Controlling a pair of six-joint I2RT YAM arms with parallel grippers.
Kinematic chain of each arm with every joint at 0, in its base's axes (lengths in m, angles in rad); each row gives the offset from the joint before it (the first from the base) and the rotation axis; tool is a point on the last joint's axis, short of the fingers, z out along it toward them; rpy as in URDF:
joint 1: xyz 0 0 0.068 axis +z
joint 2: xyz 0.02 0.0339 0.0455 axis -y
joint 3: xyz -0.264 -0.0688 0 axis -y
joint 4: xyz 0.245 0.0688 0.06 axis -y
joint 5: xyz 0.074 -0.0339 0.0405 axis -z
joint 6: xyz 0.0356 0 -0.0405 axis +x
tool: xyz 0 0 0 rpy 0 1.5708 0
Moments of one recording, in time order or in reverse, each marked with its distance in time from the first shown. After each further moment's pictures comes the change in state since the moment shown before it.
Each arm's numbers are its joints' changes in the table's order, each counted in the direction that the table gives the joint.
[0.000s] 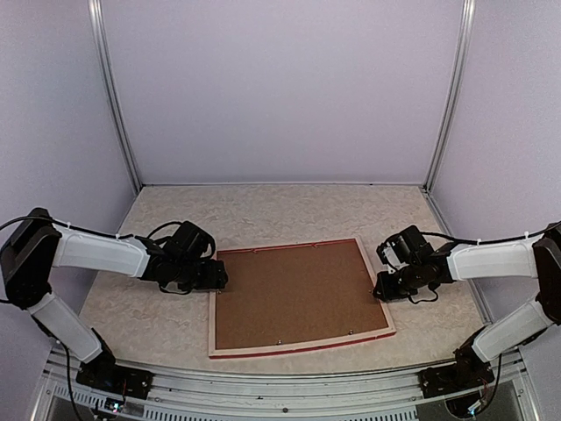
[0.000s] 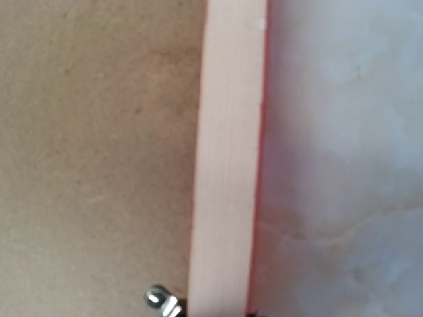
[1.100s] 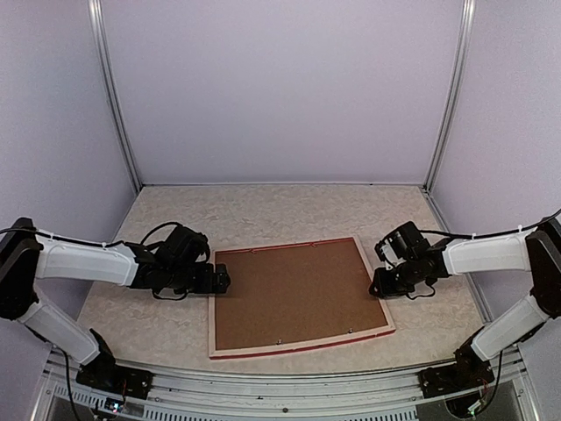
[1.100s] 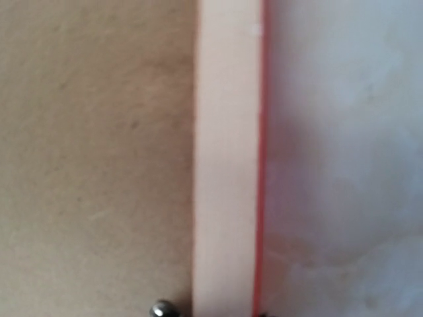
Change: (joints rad) left arm -0.045 0.102 -0.067 0.000 -0.018 0.013; right arm -0.022 -0.050 0.040 -0.002 -0.029 0.018
